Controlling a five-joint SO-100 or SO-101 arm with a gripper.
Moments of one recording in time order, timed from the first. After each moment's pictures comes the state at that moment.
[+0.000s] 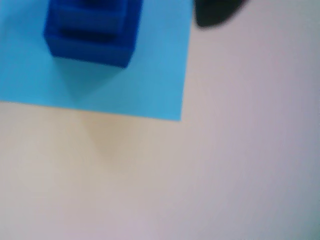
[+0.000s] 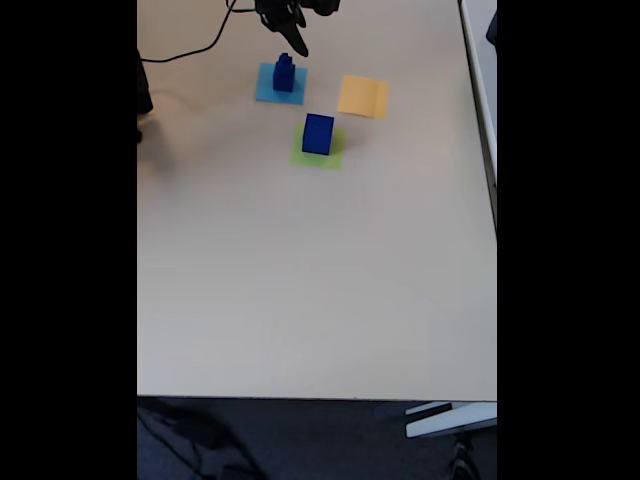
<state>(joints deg) -18.3 97.6 98.4 53.4 108.0</state>
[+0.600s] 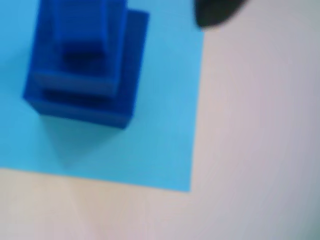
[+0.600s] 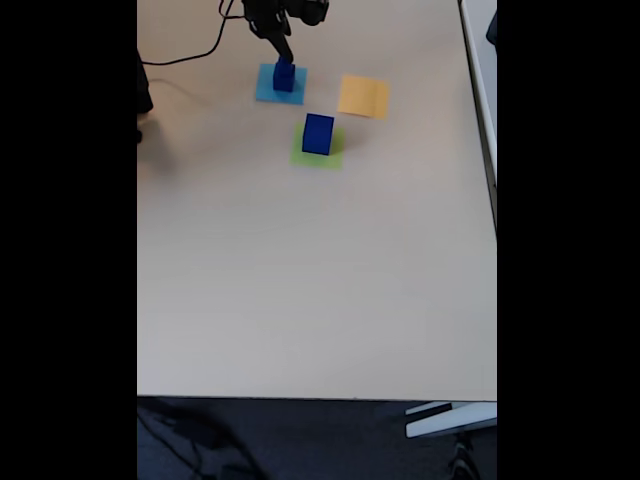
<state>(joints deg) -19.5 100.2 108.2 50.0 107.4</state>
